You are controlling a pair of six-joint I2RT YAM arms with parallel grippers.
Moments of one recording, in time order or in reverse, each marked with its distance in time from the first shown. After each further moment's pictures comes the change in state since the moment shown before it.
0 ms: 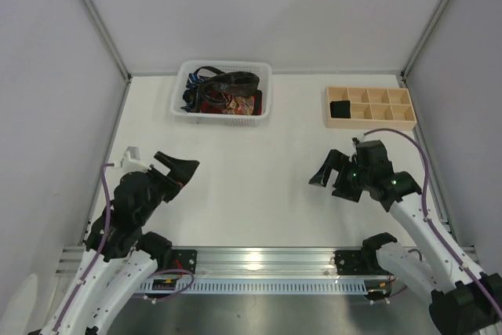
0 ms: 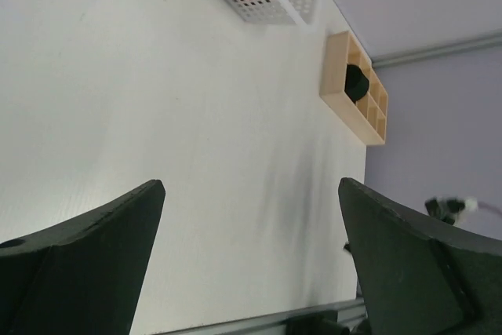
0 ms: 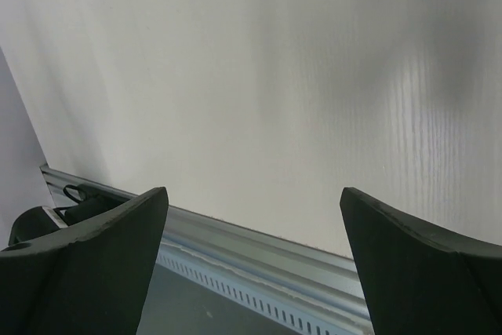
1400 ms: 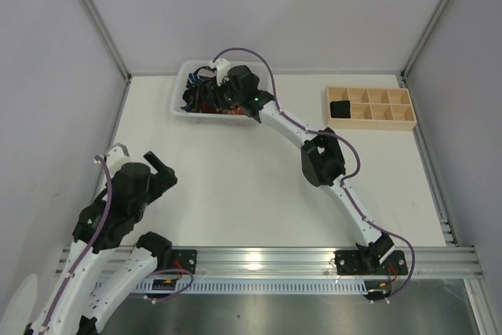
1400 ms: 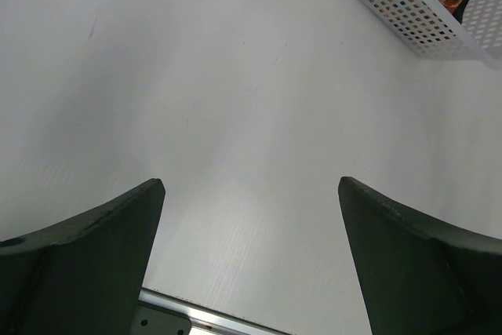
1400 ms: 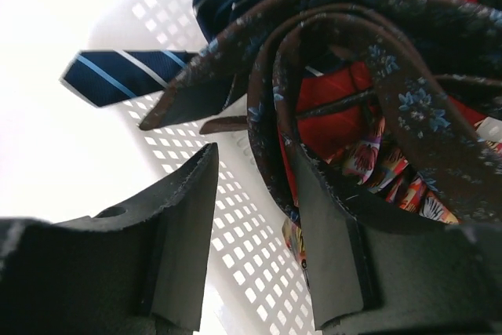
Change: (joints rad) left arm 0.003 0.158 0.246 -0.395 -0.314 0.244; right arm 0.377 1.789 1.767 0.563 0.079 -0.676
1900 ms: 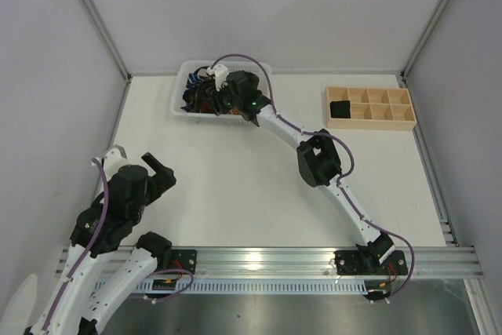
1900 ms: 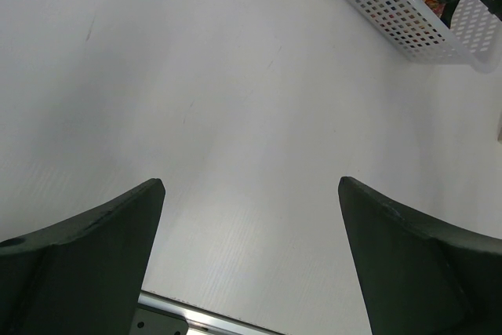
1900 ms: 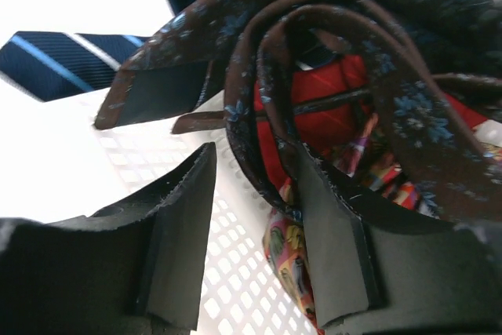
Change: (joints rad) left arm 0.000 -0.039 -0.007 0.001 0.002 -0.006; right arm 0.003 0.072 0.024 0.027 0.011 -0.058
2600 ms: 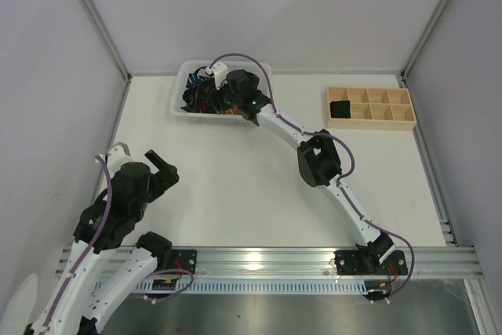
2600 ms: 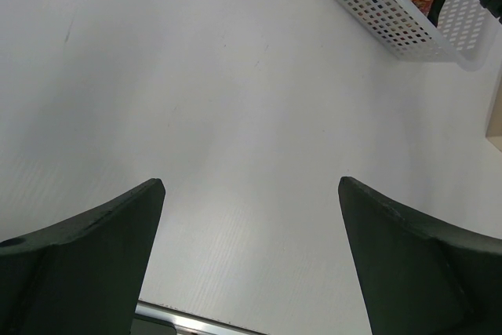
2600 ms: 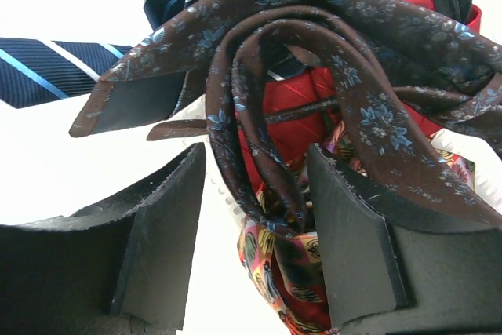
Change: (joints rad) left arm 0.000 0.020 -0.013 0.051 0.024 0.002; right arm 0.003 0.000 0.018 0.002 0.066 -0.079
